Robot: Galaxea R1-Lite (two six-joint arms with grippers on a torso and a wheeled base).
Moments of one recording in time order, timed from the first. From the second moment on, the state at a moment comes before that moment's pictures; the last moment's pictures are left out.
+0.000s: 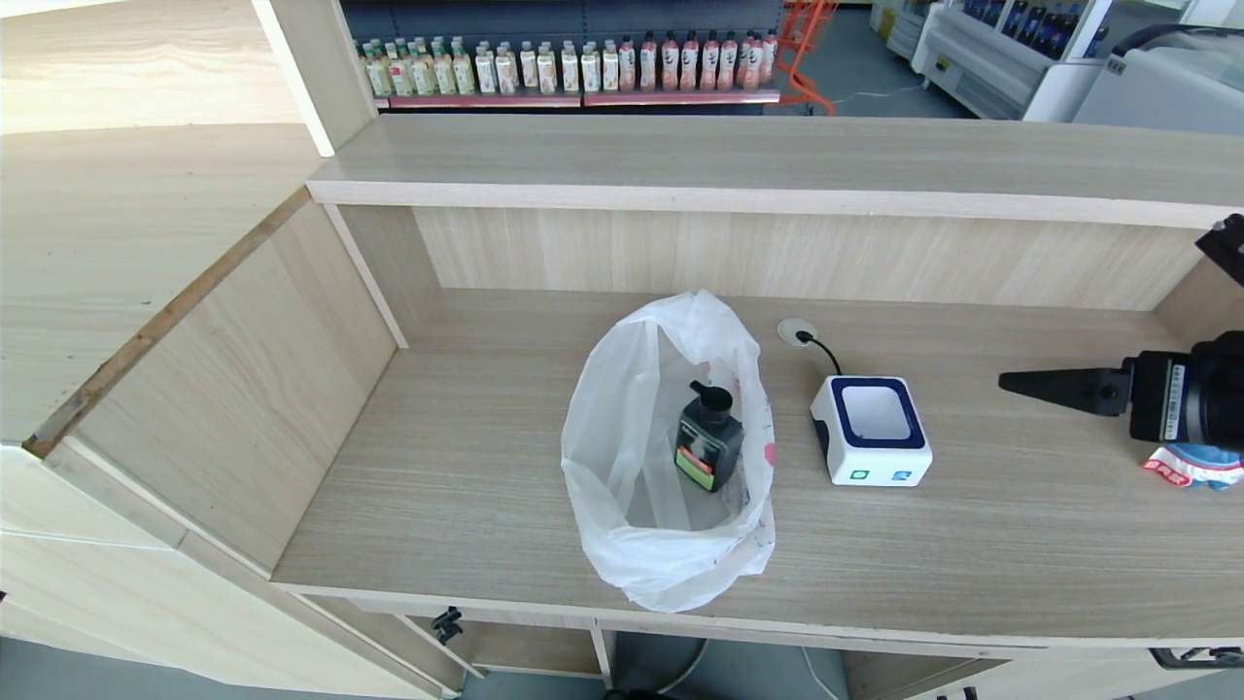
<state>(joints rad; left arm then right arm) 0.00 0.00 0.00 0.00 -0.07 0.03 0.03 1.28 -0.88 0.02 0.23 0.06</state>
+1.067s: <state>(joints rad) 0.00 0.00 0.00 0.01 -0.07 0.03 -0.03 1.23 -0.85 0.02 0.22 0.25</state>
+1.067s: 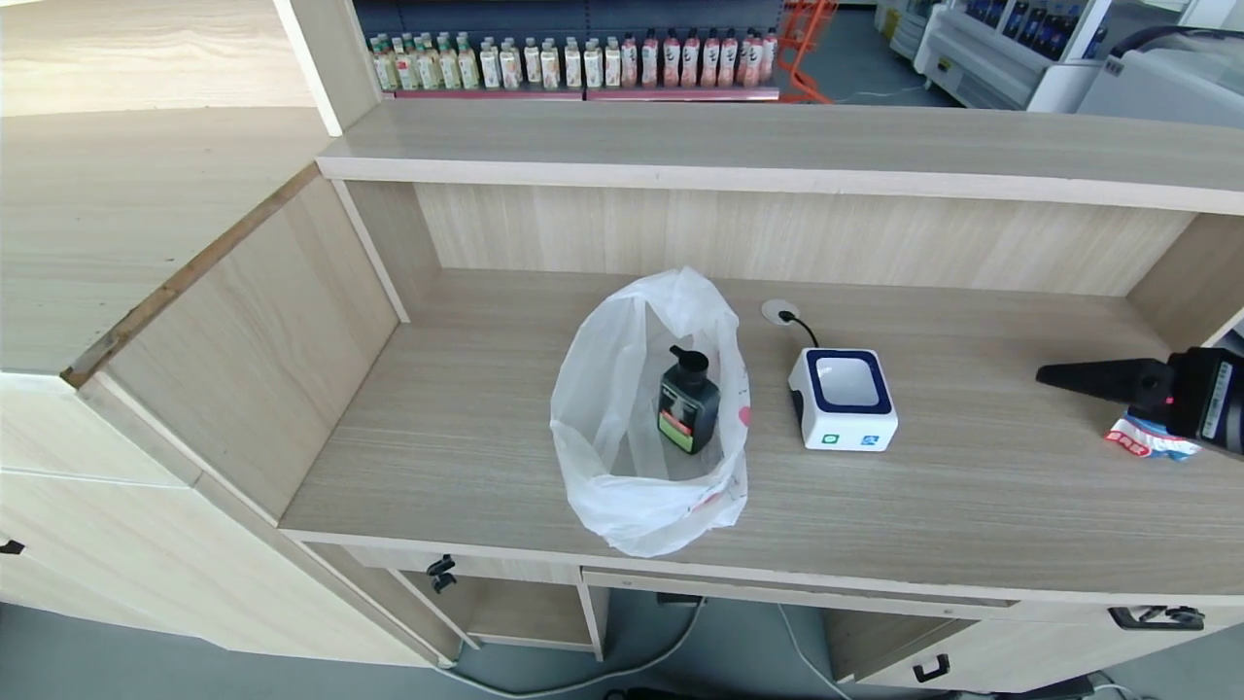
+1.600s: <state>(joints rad) 0.00 0.00 0.00 0.00 -0.07 0.03 -0.05 1.30 -0.97 0.02 0.21 0.49</state>
